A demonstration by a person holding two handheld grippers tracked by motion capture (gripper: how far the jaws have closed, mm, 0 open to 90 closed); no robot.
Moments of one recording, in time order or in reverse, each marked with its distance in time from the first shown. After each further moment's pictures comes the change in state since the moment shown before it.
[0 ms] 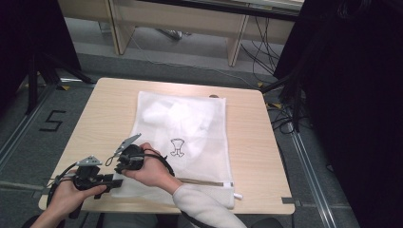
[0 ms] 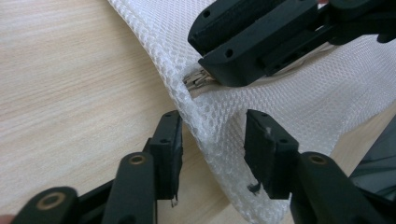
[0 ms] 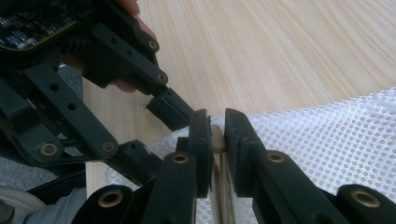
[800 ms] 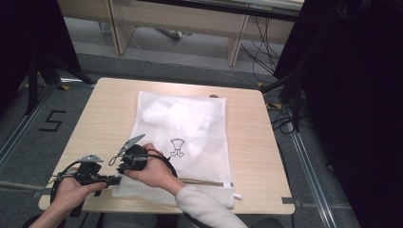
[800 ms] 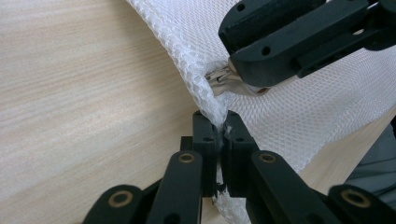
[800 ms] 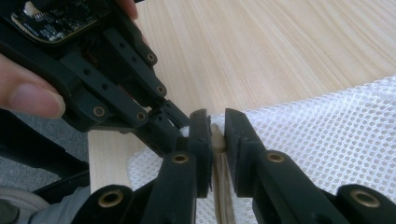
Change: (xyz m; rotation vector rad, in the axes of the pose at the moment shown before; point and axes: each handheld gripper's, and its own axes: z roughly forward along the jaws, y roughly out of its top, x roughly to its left) left arm 0.005 0.005 0.003 0.054 -0.025 -0.065; right arm -0.003 -0.006 -0.005 -0.022 0.006 -0.003
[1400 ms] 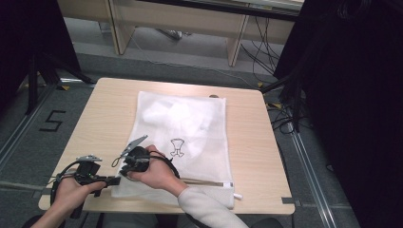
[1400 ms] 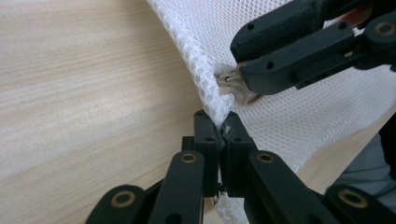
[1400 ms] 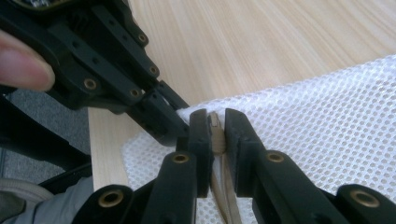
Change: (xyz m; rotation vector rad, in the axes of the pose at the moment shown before) left arm -0.001 0.001 -0.004 0.021 -0.001 -0.049; right arm 0.000 -0.009 -0.002 0.035 0.006 0.046
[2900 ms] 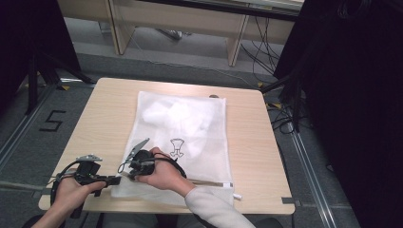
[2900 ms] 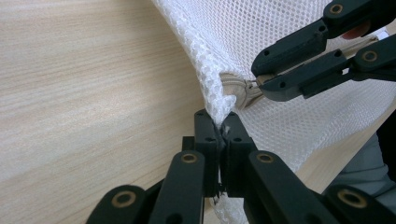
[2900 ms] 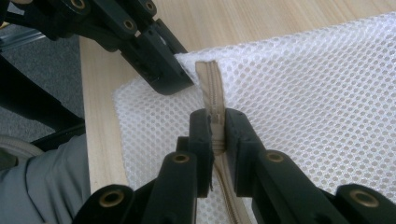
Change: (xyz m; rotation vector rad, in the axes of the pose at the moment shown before) left arm -0.003 0.001 -0.001 -0.017 0.000 0.008; right arm -0.002 -0.013 -0.008 0.106 -0.016 -0.073
